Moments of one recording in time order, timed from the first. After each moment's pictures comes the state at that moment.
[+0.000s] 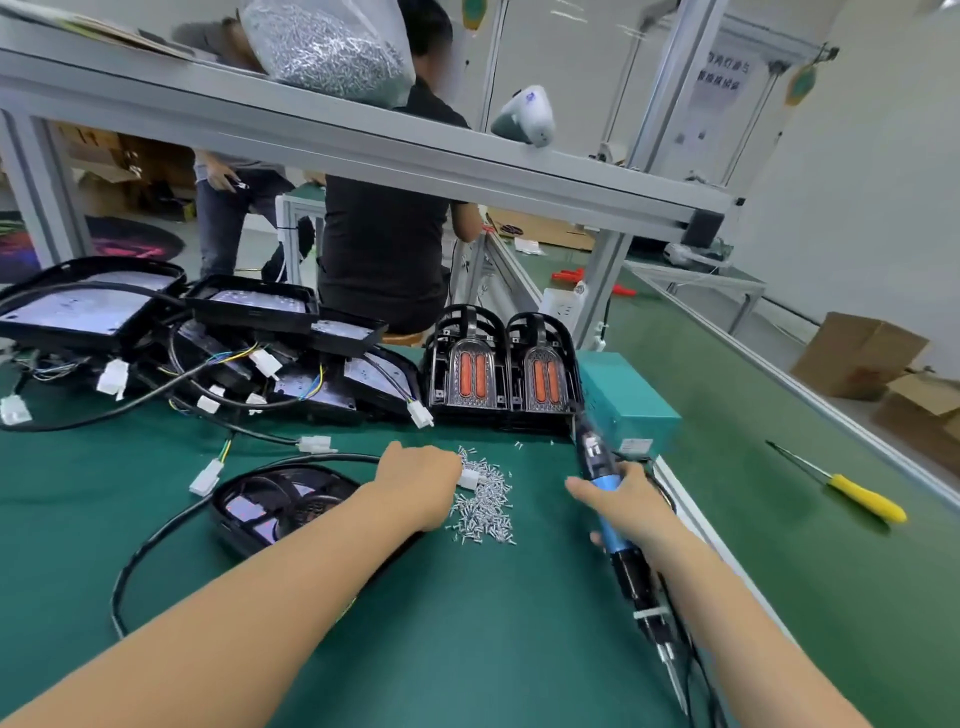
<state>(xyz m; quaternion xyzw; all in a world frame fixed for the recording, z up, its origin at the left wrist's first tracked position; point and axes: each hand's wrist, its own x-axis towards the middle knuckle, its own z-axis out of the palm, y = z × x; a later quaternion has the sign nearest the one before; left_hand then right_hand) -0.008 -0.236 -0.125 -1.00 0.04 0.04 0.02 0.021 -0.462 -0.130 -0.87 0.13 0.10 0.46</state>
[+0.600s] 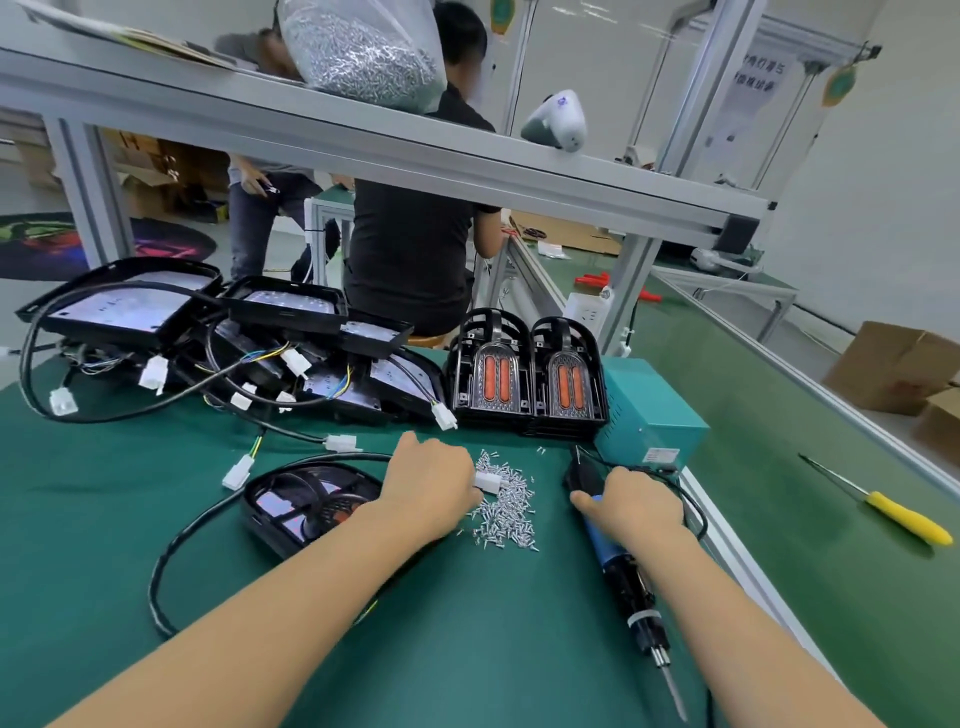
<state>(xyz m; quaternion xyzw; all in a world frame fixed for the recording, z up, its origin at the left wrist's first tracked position) -0.022 -0.225 -0.122 -1.00 0.04 -0.04 -0.02 0.042 -0.433 -0.134 -1.00 0.04 0.05 -0.03</state>
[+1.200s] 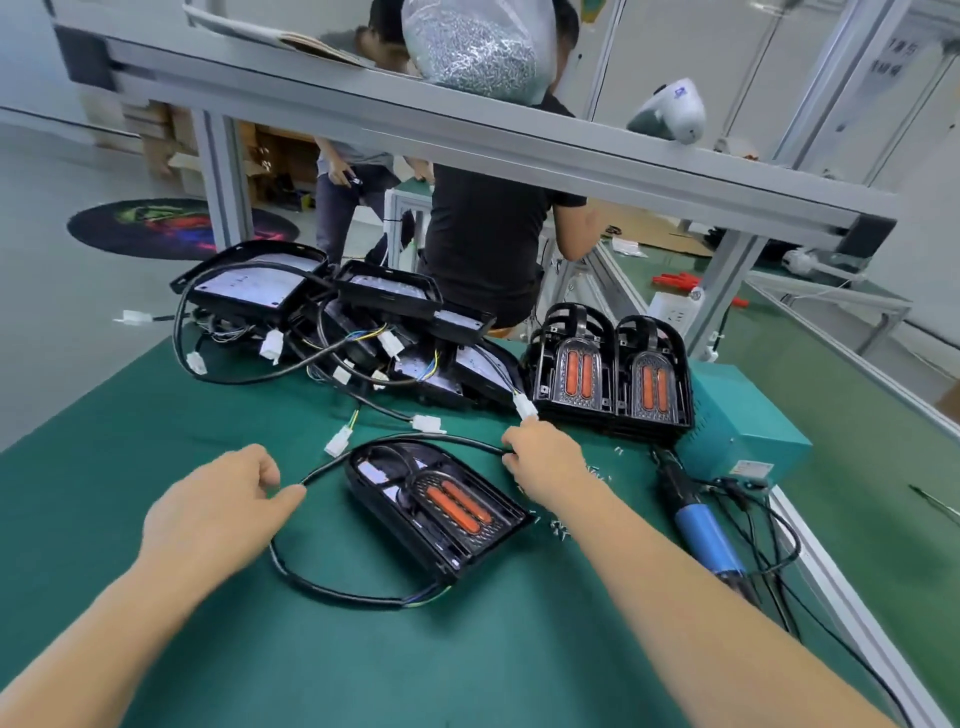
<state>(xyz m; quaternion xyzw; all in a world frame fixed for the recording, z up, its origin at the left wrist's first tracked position) -0.160 -0.058 -0.144 -0.91 -0.34 -0.12 -0.22 0.035 -0.281 -0.143 -0.96 -0.29 0.00 -0.04</state>
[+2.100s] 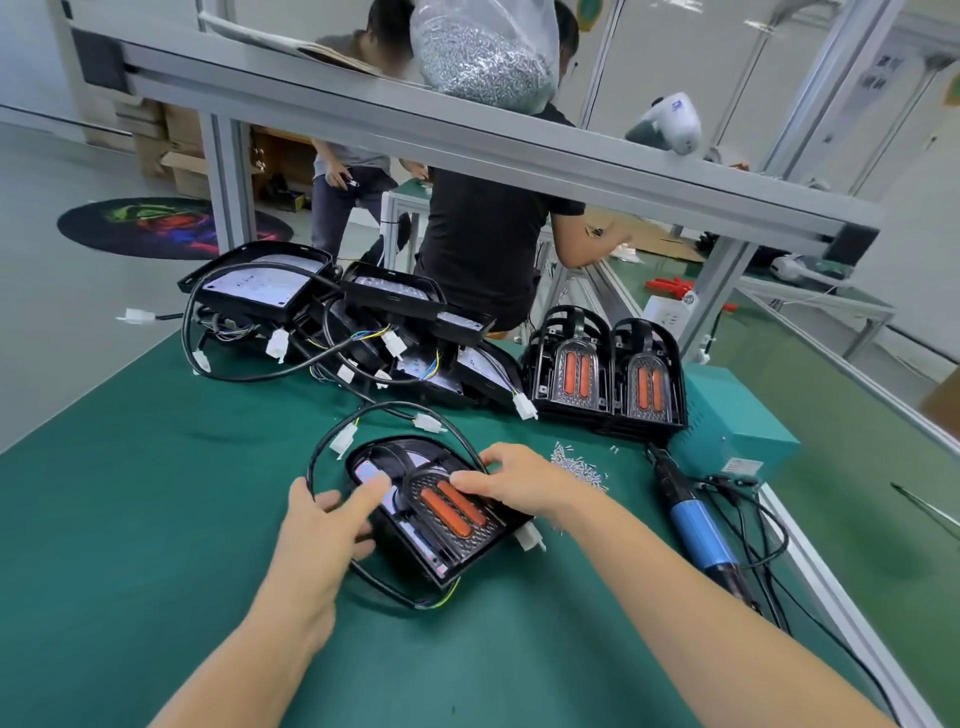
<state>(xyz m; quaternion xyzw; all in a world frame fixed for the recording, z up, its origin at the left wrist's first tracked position) -0.153 -0.137 -0.154 -0.55 -0.32 -0.17 -0.75 0.003 -0.281 -0.139 -0.88 -0.21 0.27 0.34</state>
